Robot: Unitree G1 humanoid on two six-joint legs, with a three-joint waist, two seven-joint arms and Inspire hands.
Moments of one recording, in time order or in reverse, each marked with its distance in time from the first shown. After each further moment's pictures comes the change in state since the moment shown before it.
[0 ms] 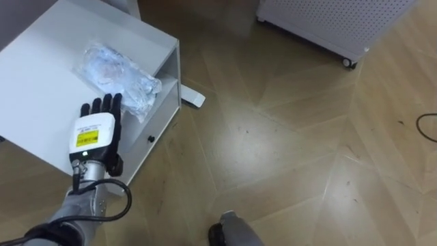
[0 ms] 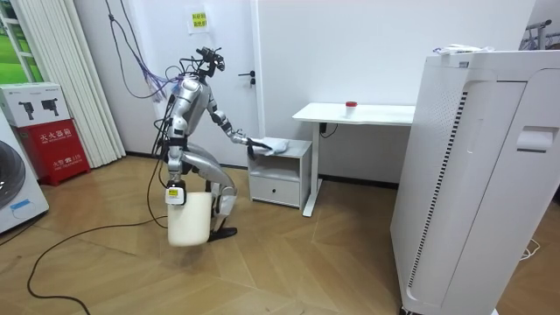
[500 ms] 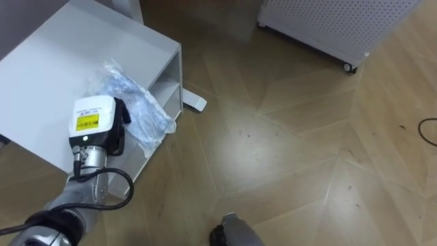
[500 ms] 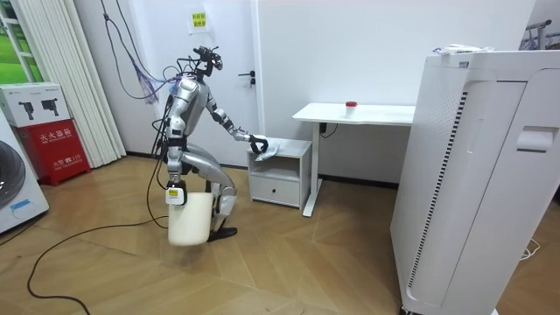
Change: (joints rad) left arm -0.033 0.003 -0.009 -0.012 0.003 0.020 -0.046; right arm 0.022 -0.001 -0.031 -0.037 0.019 0.030 0.007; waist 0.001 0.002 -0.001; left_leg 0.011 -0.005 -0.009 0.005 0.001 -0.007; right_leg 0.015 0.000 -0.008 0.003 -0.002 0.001
